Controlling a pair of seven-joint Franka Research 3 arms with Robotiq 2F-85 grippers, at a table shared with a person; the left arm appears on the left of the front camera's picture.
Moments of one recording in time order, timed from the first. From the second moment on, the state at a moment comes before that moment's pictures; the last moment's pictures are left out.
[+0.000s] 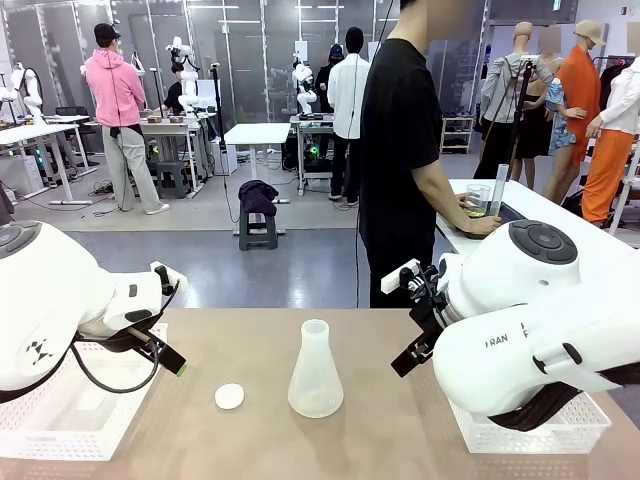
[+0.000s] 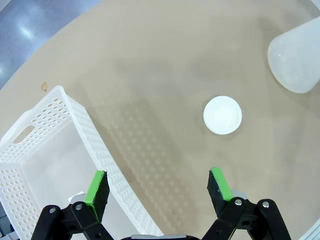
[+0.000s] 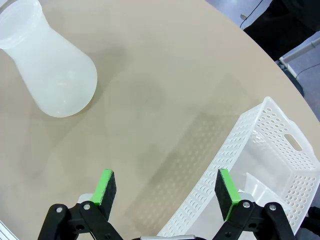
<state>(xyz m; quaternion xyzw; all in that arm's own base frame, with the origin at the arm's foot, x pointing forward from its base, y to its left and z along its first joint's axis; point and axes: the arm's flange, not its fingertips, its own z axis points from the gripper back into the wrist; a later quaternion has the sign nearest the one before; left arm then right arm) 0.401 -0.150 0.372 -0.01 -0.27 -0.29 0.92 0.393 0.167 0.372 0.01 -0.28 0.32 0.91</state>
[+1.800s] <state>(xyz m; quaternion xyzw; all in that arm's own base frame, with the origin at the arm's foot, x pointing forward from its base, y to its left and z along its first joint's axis) 0.371 -0.090 0.459 -0.65 -0.14 -0.09 0.74 0.369 0.127 0.481 0.62 -0.17 -0.08 0.76</state>
